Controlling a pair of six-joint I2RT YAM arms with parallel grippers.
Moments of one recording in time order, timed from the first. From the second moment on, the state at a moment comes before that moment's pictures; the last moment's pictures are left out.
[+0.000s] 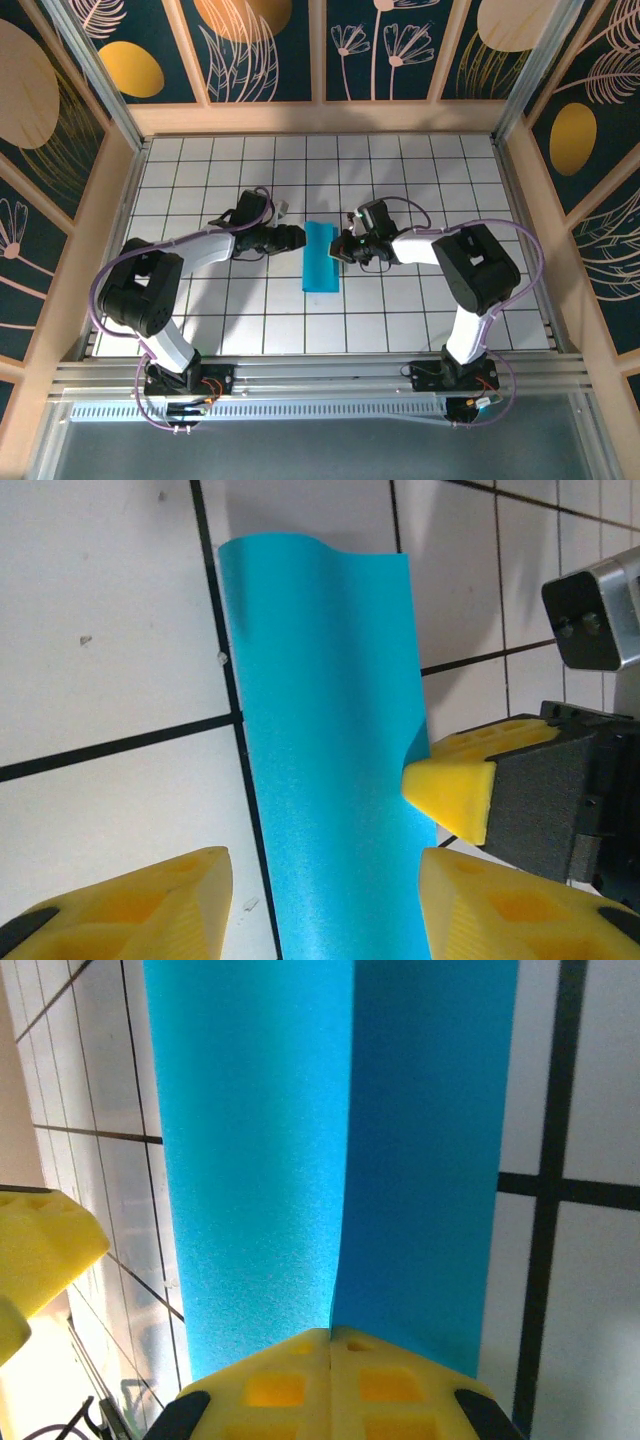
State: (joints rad) left arm -0.45 1.69 0.91 -0.14 0.50 -0.61; right arm 0.55 1.82 0.86 0.09 -0.55 0.80
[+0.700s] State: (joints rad) left arm -0.48 1.81 0.92 -0.12 0.51 -0.64; right arm 0.57 1.83 0.87 0.07 -0.54 0.80
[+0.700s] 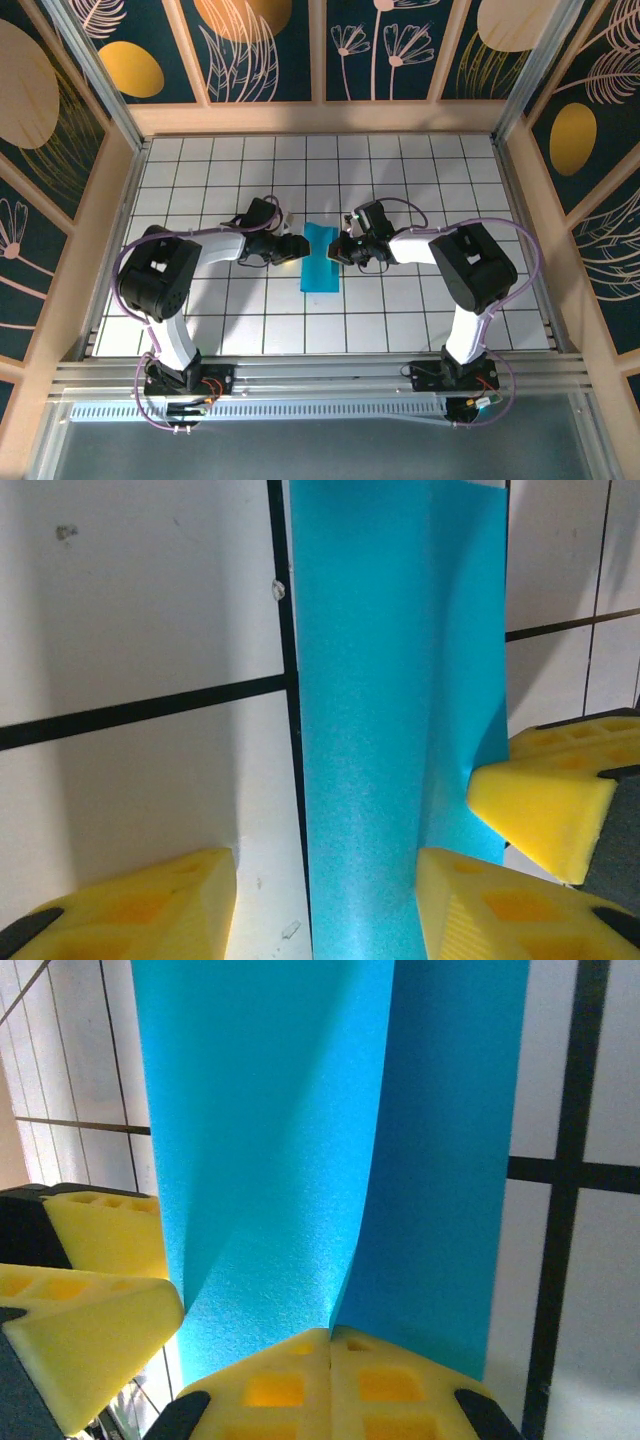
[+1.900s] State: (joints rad) left arm -0.58 1.88 1.09 -0.34 0.27 -0.68; right arm 0.47 1.56 0.85 -0.20 -0.29 0.68
